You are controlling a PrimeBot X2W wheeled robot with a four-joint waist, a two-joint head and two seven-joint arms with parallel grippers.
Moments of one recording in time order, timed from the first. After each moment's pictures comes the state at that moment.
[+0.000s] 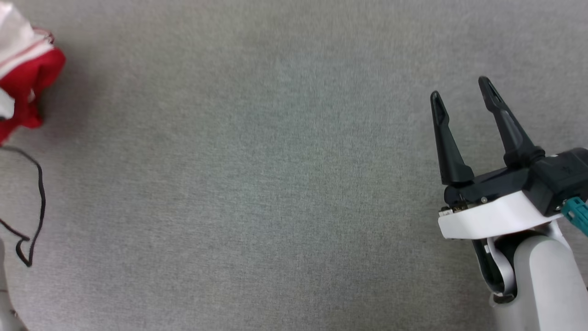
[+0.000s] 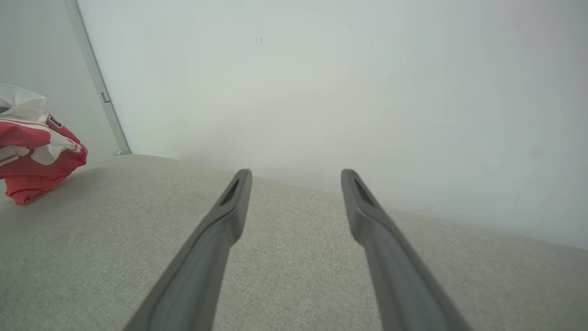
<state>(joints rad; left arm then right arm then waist) -0.87 0.46 0.21 0.62 -0.36 -0.08 0.36 -0.31 -0.05 0.11 -0.13 0.04 0.13 -0.08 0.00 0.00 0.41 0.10</state>
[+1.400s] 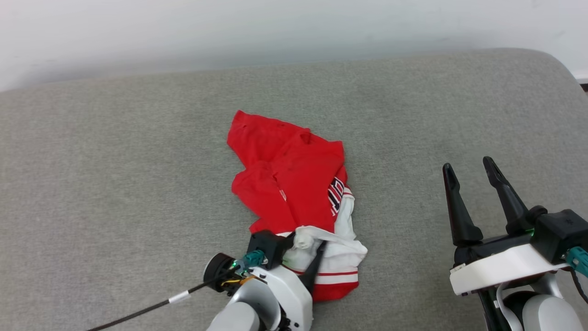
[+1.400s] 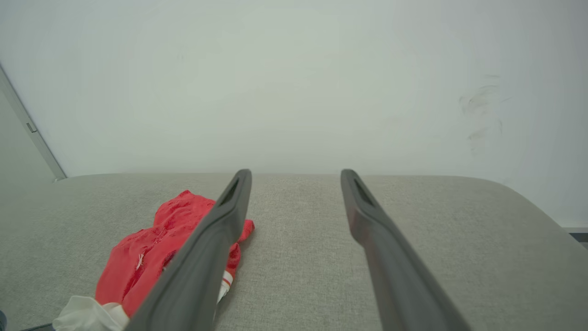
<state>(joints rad) -0.28 0.05 -0.51 0.42 -0.33 -0.11 -0.02 -0.08 -0.05 0.05 -0.14 0.15 0.13 -0.04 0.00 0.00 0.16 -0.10</state>
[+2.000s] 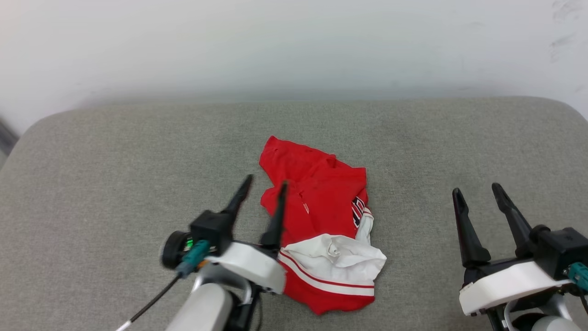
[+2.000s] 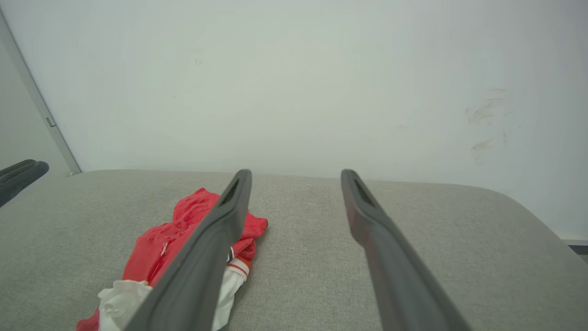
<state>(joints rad) -0.28 0.09 -0.44 0.25 -0.37 0.06 -0.23 0.00 -0.05 0.01 -0.14 0.13 0.13 0.00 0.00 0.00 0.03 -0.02</state>
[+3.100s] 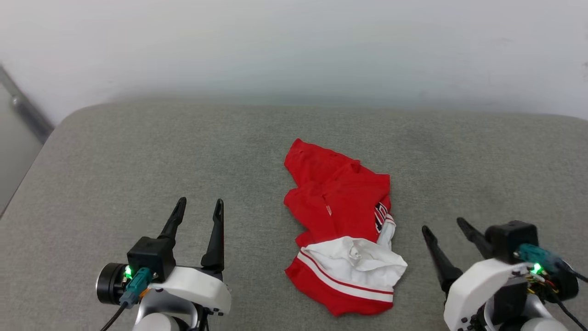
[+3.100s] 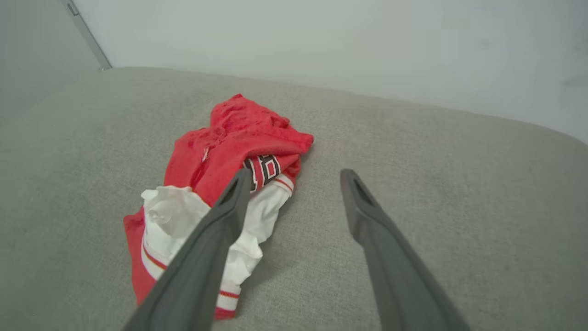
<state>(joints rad) -0.11 0.27 -0.34 0.06 -0.38 0.17 -0.18 0.02 -0.07 0.06 -0.13 0.12 0.13 0.31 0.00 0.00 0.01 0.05</state>
